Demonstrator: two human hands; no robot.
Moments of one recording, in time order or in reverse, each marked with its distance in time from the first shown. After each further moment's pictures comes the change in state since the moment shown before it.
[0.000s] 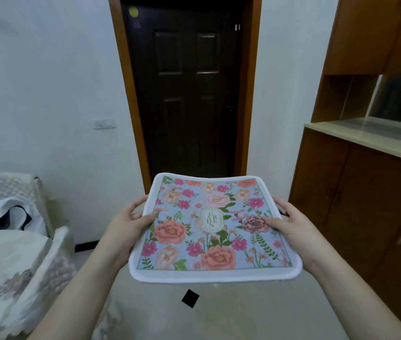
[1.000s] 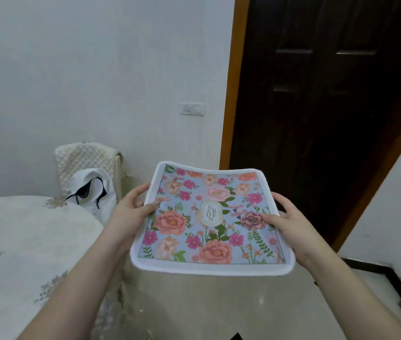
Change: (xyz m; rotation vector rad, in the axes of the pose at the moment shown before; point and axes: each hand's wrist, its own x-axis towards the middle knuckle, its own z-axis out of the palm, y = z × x) left_hand 0.275 0.022 -0.205 -0.086 0.498 0.078; right_hand 0.390 -0.004 0.268 -0.134 -0.407 0.042
